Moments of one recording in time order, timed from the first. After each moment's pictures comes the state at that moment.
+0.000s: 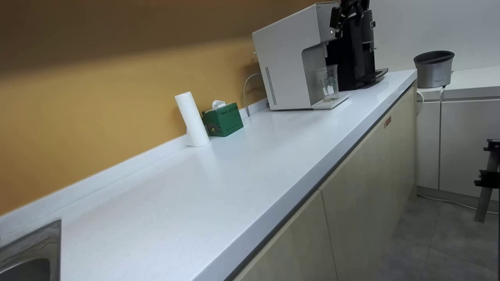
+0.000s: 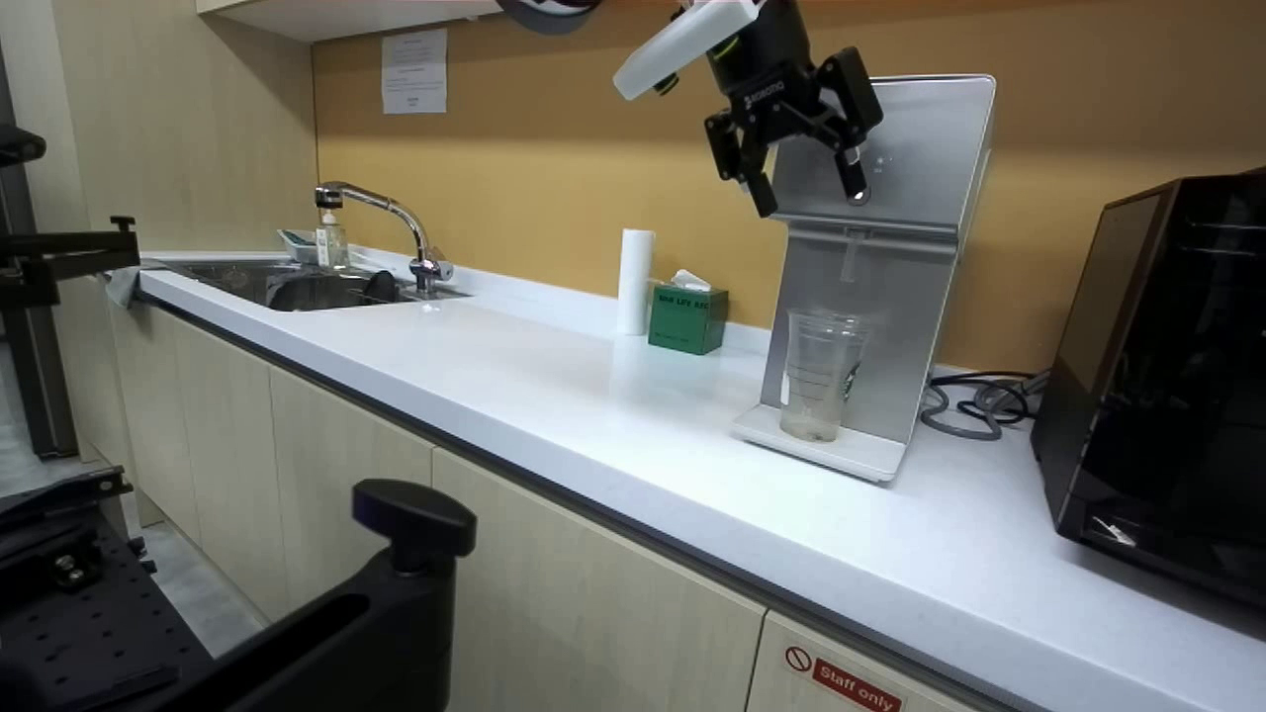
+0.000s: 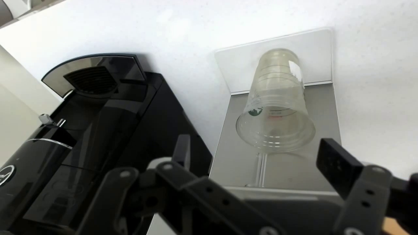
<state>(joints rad) -0.32 -0.06 -0.25 -2.15 -0.25 2.65 -0.08</state>
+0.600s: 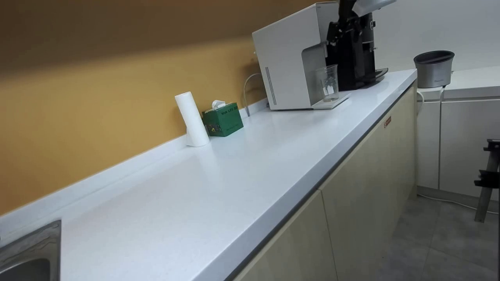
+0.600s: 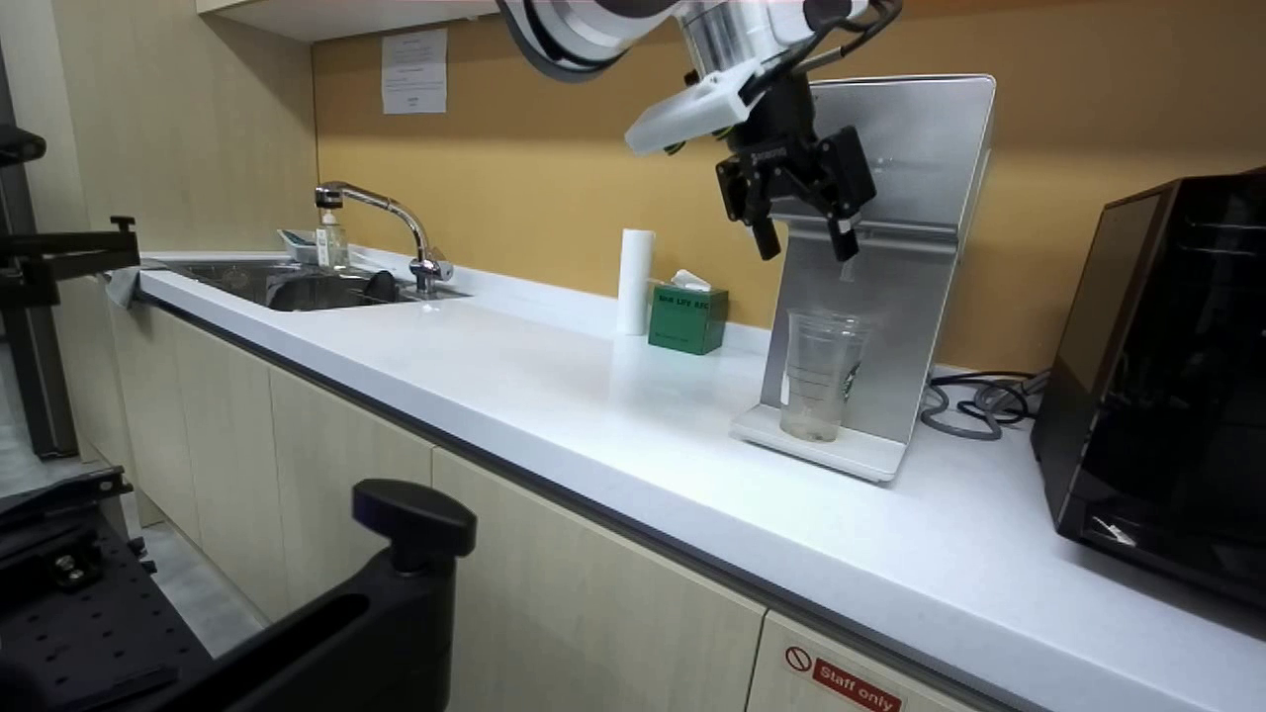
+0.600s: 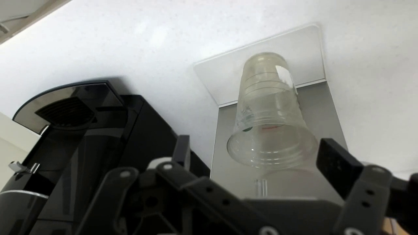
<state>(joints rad) -0.32 0.04 -0.26 -2.15 -0.08 2.74 -0.08</state>
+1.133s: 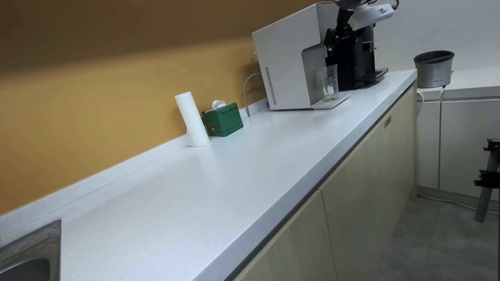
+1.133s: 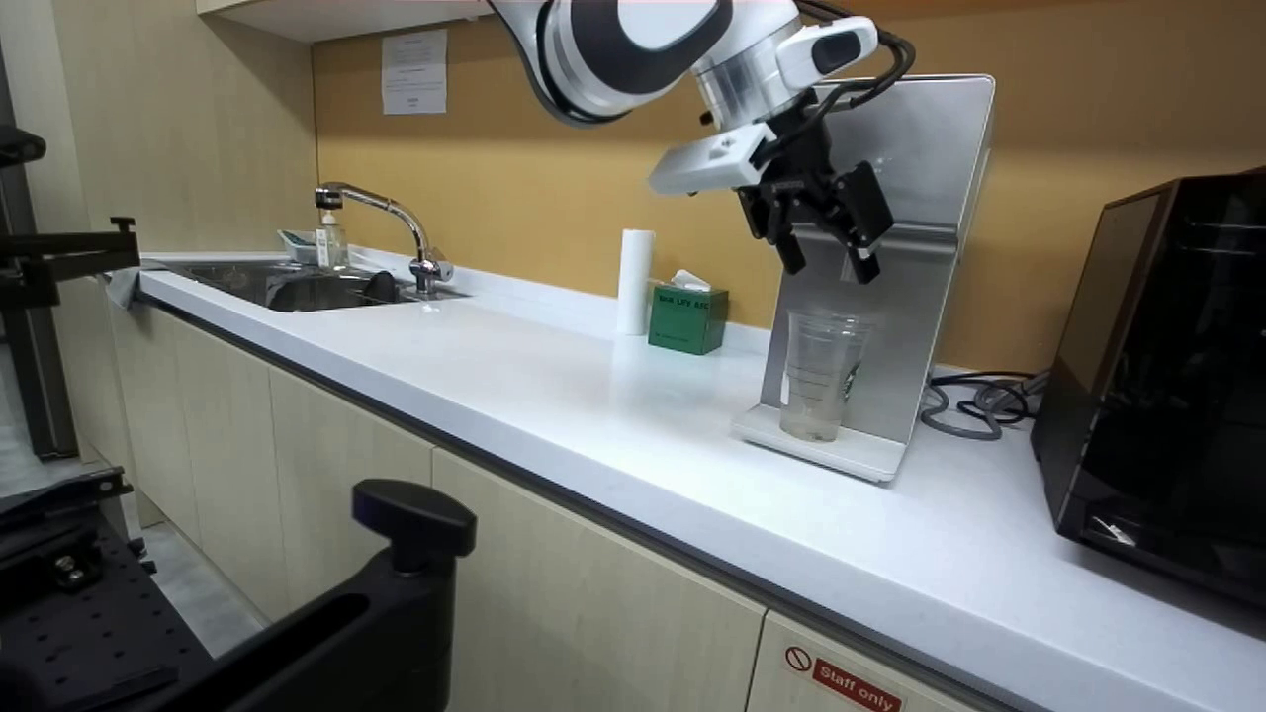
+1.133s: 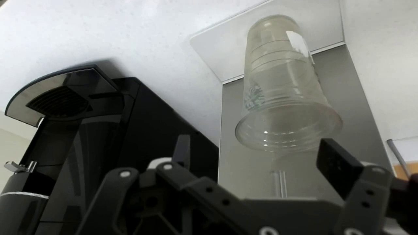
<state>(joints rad) -0.32 0.13 -0.26 -2.15 0.03 2.95 -0.09</state>
